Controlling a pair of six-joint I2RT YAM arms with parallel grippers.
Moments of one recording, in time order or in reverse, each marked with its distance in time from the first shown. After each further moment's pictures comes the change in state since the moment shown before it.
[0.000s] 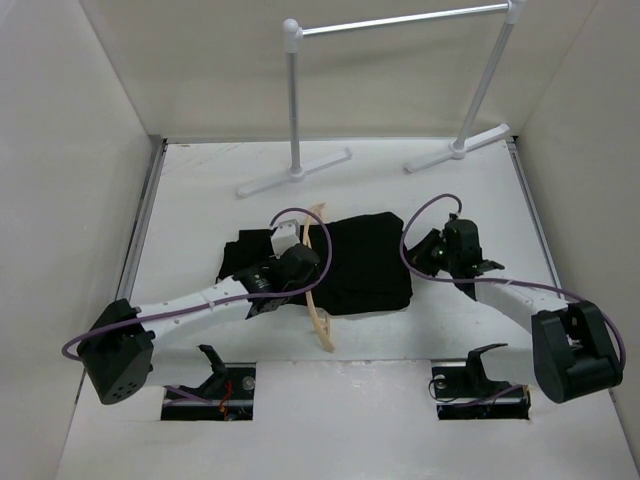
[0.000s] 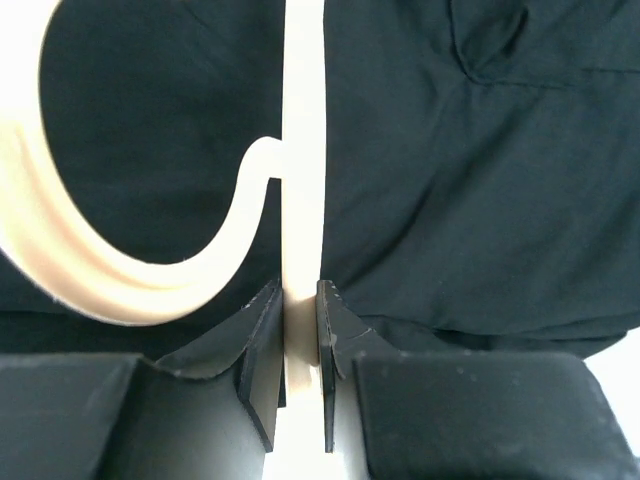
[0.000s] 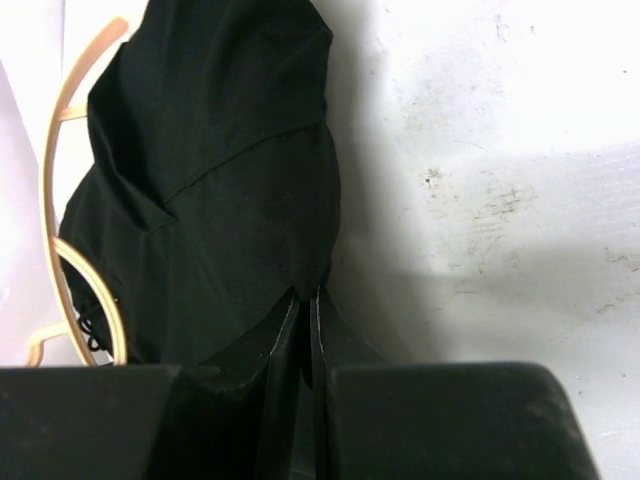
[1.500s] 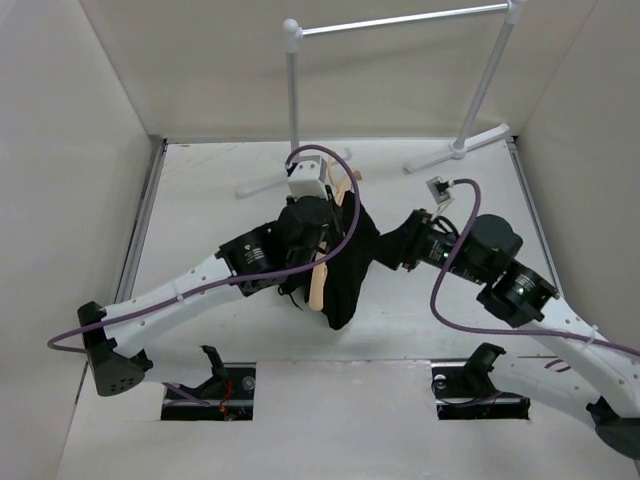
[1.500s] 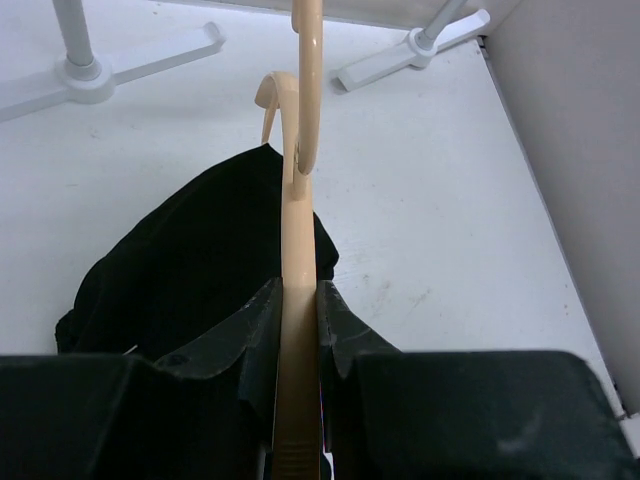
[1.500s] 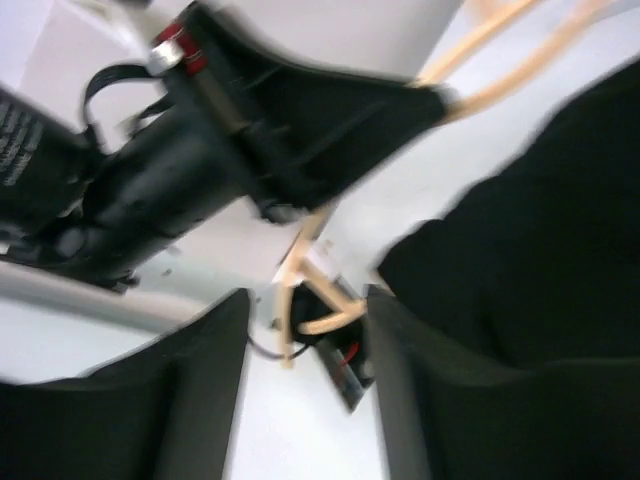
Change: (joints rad) left arm -0.144 0.019 0.602 -0.132 -0.202 0.289; right arm 0.505 -0.437 0.437 -0.235 -0.022 -0.064
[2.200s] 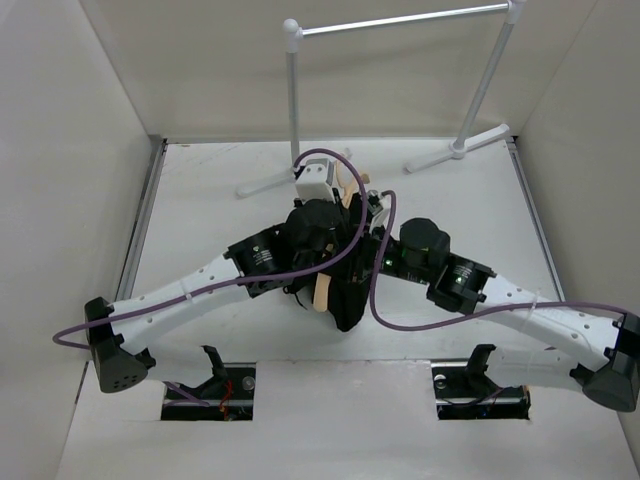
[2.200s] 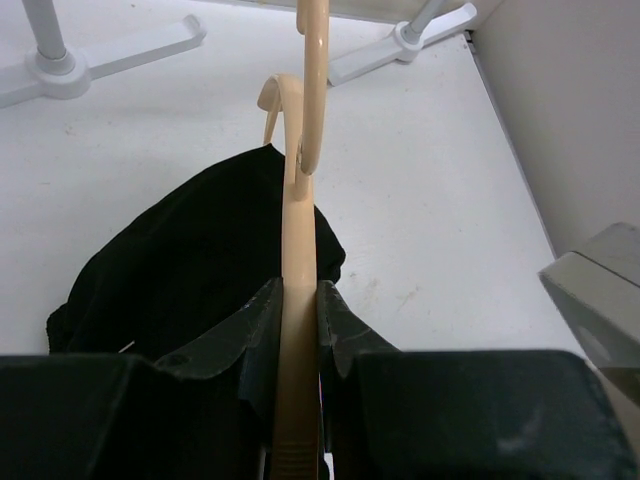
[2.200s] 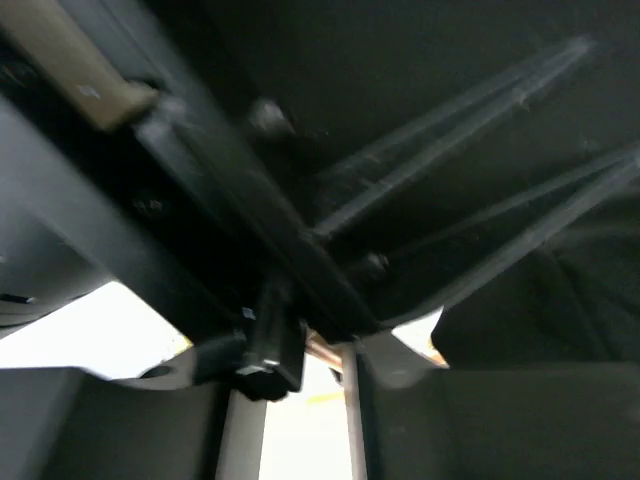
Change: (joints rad) left arm -0.023 0.032 -0.013 0.053 0.000 -0.010; right arm 0.244 0.285 0.011 0.166 0.075 -0.045
